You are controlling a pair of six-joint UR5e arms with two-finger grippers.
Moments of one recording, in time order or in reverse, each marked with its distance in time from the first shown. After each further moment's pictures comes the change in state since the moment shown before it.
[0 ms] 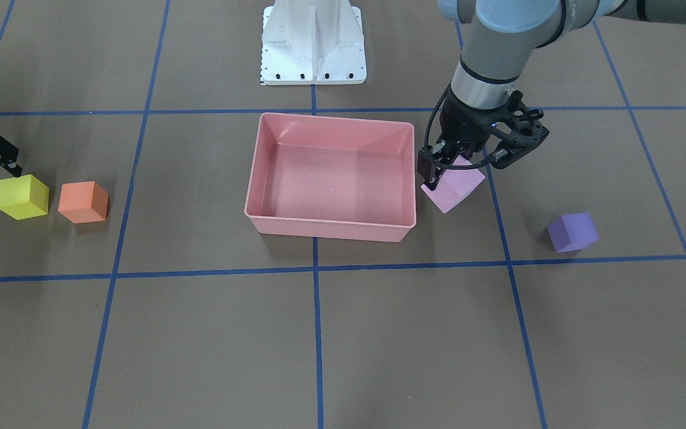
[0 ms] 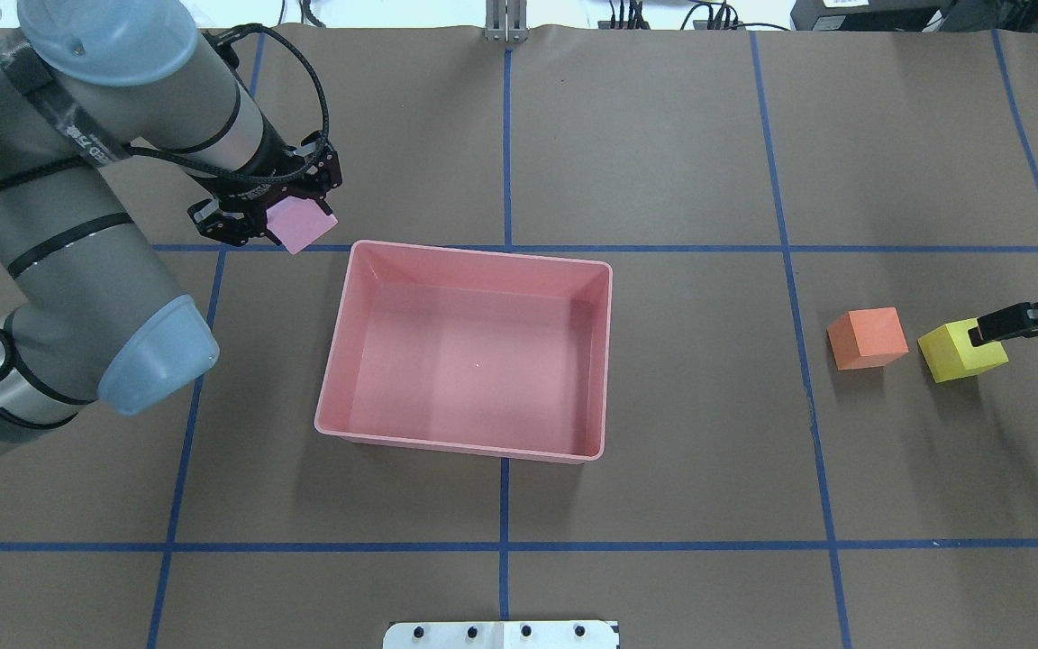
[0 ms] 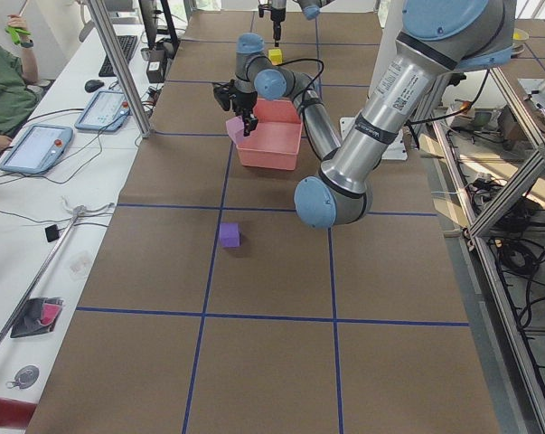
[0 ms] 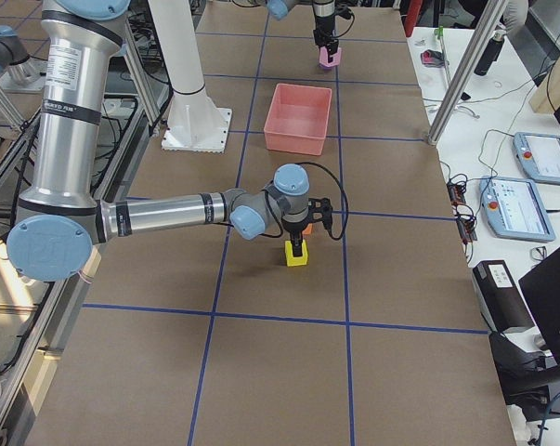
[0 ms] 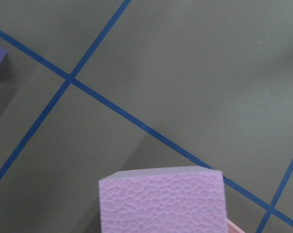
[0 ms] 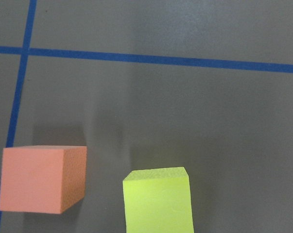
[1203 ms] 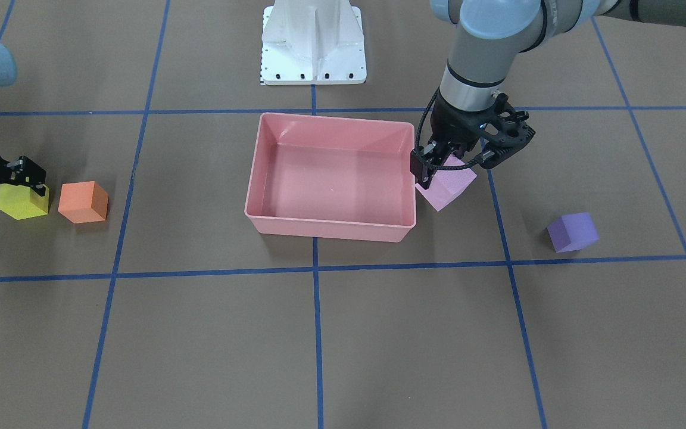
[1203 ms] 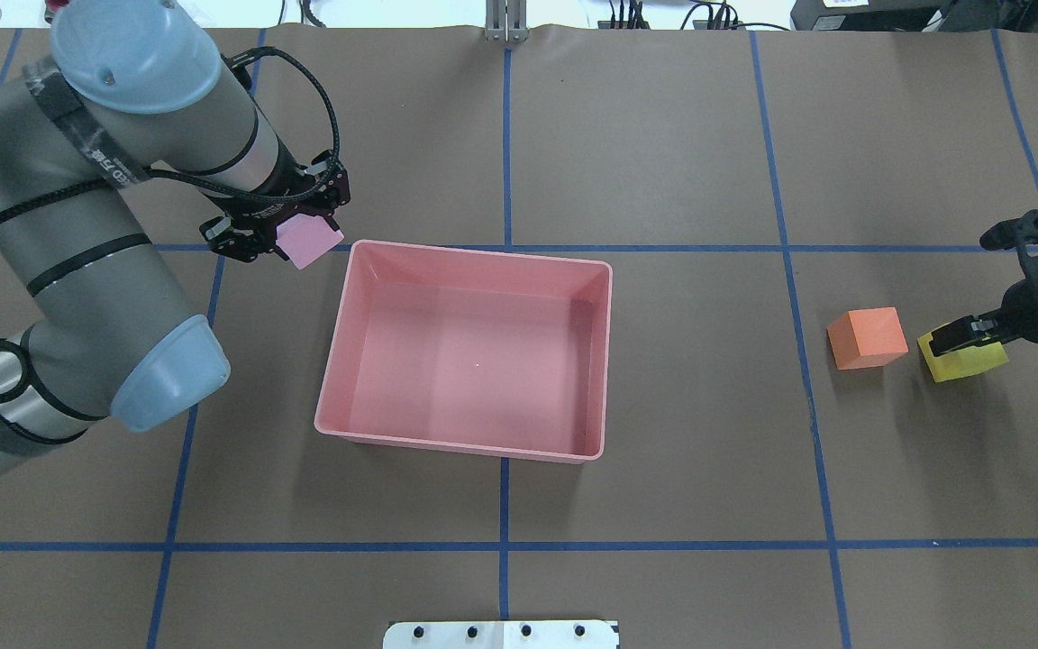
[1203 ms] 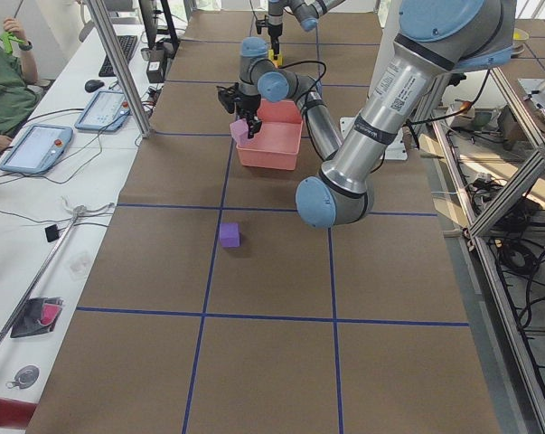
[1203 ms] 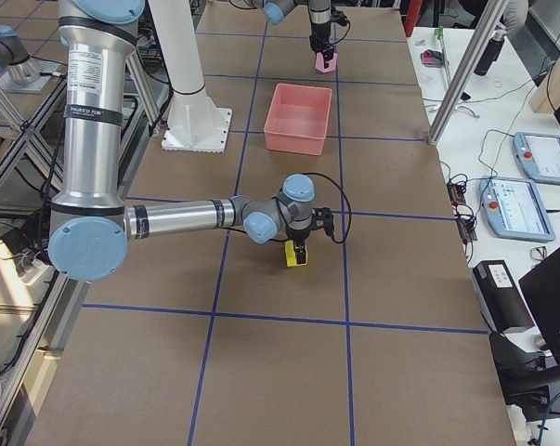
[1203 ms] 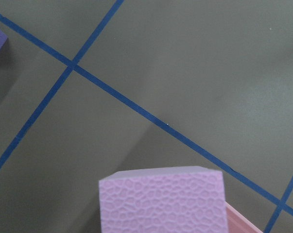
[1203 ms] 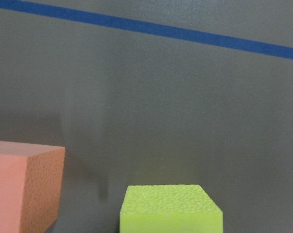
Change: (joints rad) left arm 0.019 0.007 0.004 0.000 0.012 -0.012; right arm -0.072 0.081 -0.120 0.001 -0.046 -0.017
